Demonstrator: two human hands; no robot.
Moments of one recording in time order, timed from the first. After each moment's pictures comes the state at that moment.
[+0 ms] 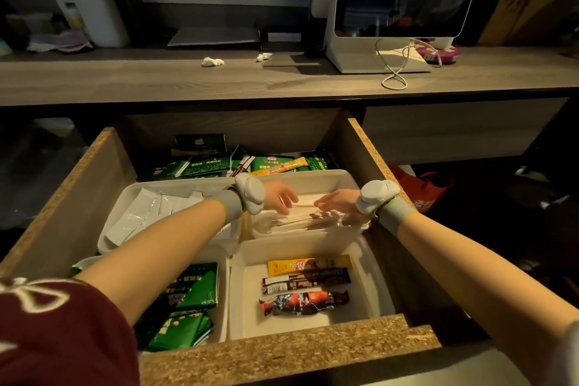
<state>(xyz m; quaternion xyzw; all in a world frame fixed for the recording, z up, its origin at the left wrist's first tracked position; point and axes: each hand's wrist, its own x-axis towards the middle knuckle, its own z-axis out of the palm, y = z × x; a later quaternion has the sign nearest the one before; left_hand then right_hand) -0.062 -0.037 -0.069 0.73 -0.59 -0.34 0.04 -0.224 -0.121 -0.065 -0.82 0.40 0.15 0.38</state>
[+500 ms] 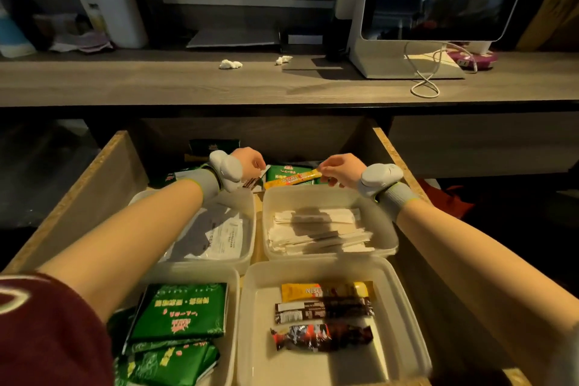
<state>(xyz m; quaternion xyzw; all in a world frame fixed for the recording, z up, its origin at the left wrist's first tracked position) 0.019 -0.046 -0.034 0.84 -0.50 -0.17 0.10 -0.159 -0.162 -0.051 -0.81 0.41 -0.11 0.40</state>
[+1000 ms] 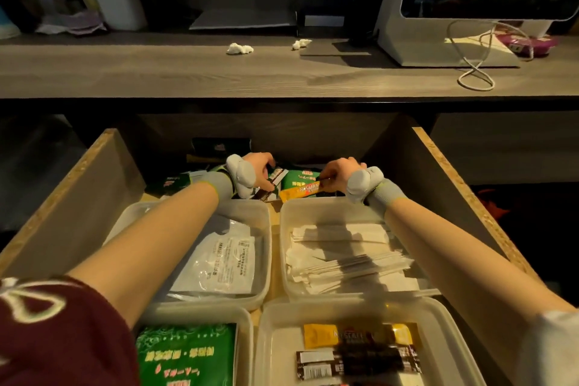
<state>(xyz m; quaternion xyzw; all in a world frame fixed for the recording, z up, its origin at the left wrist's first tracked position) 0.074 -0.090 -0.084 0.84 -0.51 -0.20 0.06 -0.082 -0.208 -0.101 -0.90 0.41 0.04 0.15</state>
